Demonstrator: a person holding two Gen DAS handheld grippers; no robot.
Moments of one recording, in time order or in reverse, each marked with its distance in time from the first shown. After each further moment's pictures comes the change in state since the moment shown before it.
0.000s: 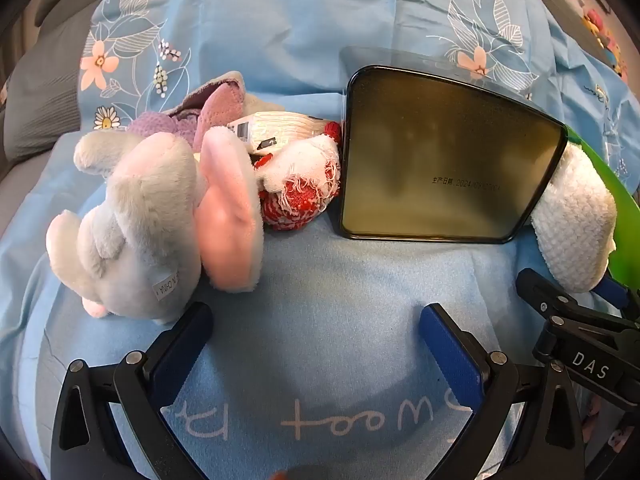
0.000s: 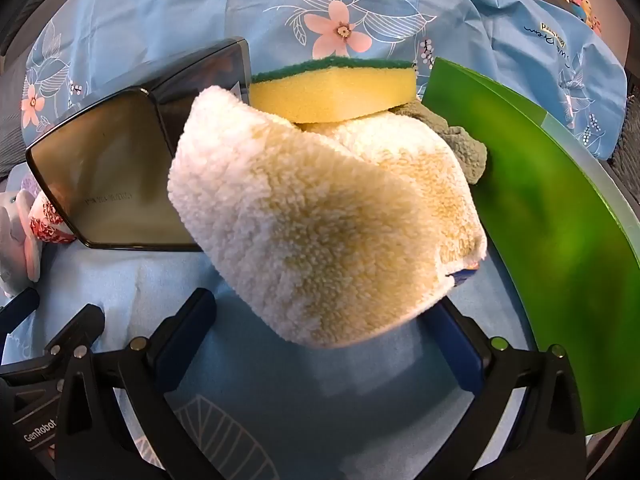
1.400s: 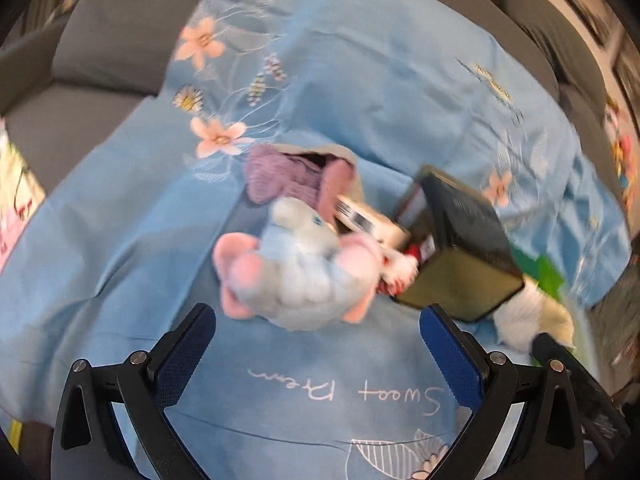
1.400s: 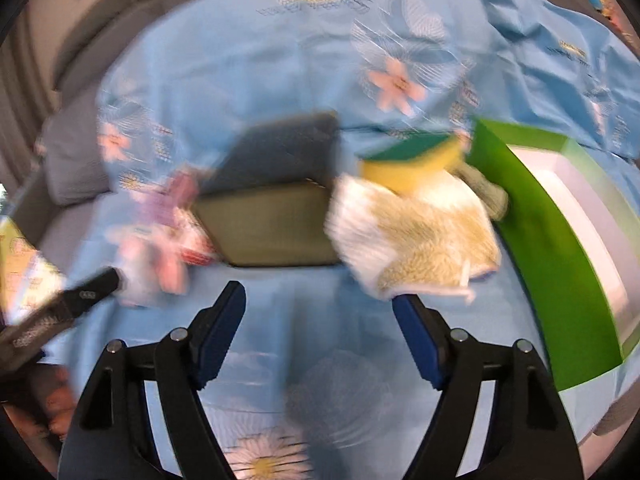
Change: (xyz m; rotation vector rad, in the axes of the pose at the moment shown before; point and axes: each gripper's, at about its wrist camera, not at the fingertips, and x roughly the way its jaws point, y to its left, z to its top) left arm -0.084 0.111 0.018 -0.362 -0.027 -0.125; right arm -0.111 0.038 0.029 0.029 -0.064 0.319
